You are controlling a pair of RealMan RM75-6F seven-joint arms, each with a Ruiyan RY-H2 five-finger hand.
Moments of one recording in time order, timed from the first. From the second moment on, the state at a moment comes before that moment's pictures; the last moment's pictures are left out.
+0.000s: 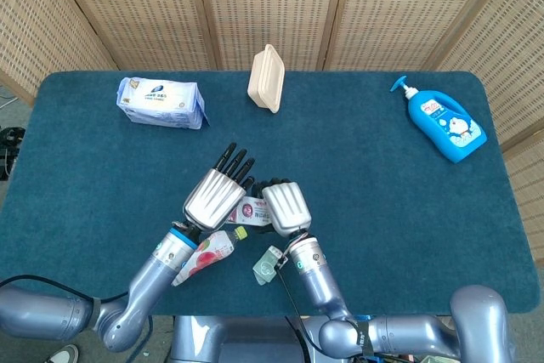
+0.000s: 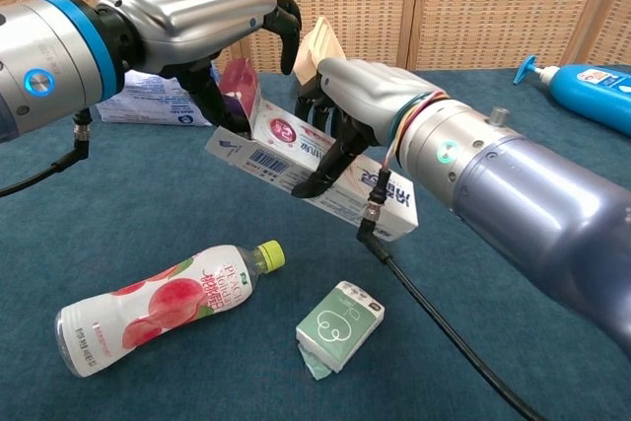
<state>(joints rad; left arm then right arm) -0.95 -1.49 -0.11 -1.90 1.03 1.30 1.03 0.83 -1.88 0.34 -1.66 -0.91 1.25 -0.72</state>
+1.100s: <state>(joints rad) -0.71 -1.25 -0.11 -1.96 1.14 1.32 0.55 0.76 -1.71 0.27 -1.58 -1.02 1.26 -0.67</state>
